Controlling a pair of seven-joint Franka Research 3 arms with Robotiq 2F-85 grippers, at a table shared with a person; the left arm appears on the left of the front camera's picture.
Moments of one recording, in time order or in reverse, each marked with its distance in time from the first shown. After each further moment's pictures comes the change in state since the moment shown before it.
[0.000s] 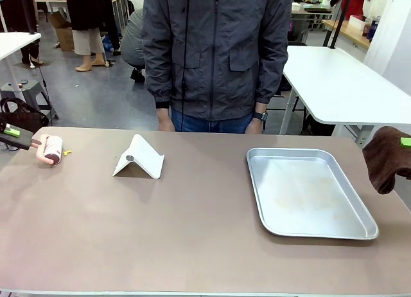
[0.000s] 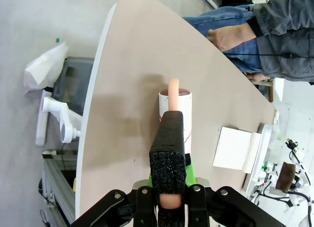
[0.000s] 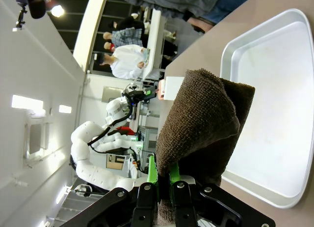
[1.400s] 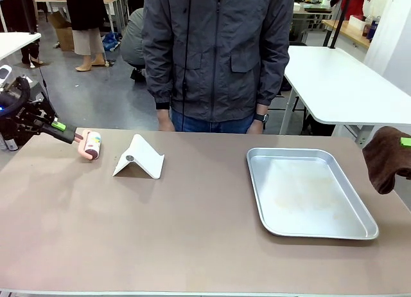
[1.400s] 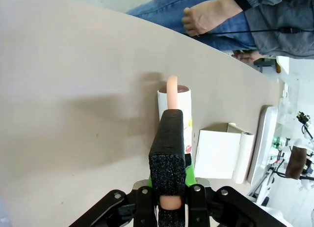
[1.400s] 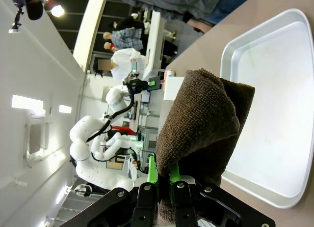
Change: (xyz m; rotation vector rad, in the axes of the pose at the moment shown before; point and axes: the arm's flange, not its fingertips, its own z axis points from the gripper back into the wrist) left arm 0.017 -0.089 -0.088 0.022 0.117 -0.121; right arm 0.000 0.000 0.000 0.000 0.000 0.000
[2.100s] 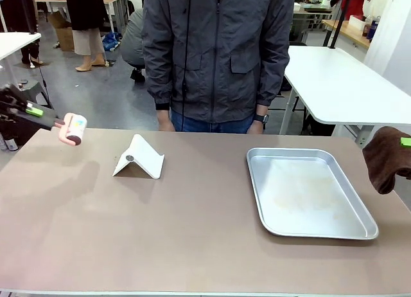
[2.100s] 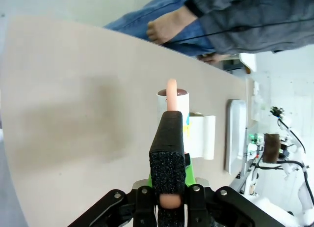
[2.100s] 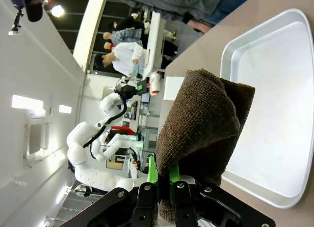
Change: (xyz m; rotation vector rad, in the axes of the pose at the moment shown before) left arm -0.032 0.005 0.080 -0.167 -0.084 -0.080; right arm 0.000 0.000 0.000 0.000 0.000 0.000
